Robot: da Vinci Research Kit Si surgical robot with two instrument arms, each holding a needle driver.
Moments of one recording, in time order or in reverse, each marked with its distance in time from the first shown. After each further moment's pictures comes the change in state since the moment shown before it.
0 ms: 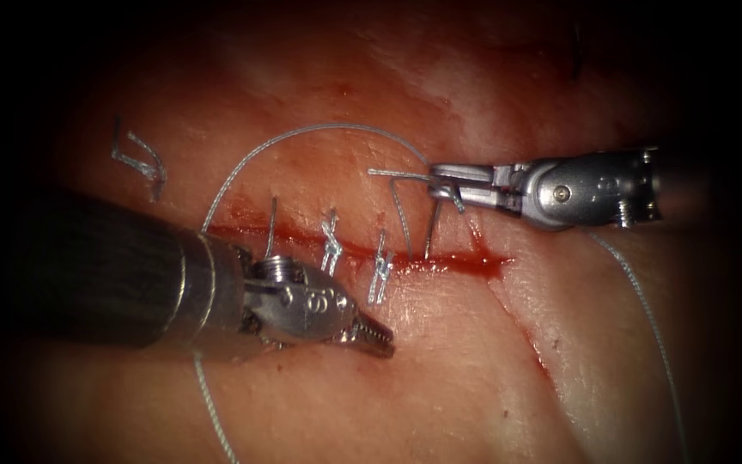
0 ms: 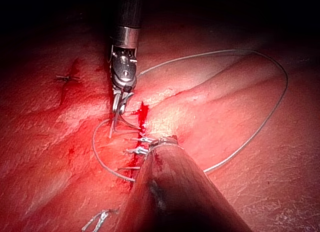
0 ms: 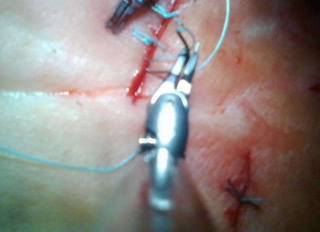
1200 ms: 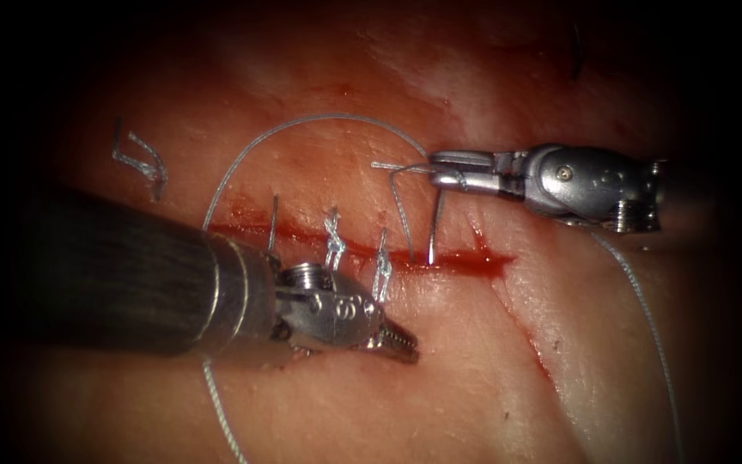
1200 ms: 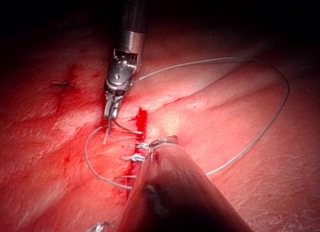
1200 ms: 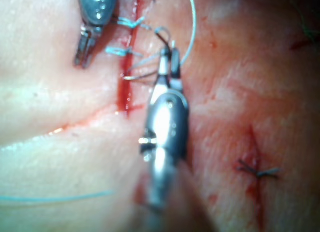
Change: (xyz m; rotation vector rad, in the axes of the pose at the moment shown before) right arm 0.001 0.002 0.000 -0.045 -0.015 0.184; left arm 0.001 0.001 0.002 -0.010 -0.001 -0.010
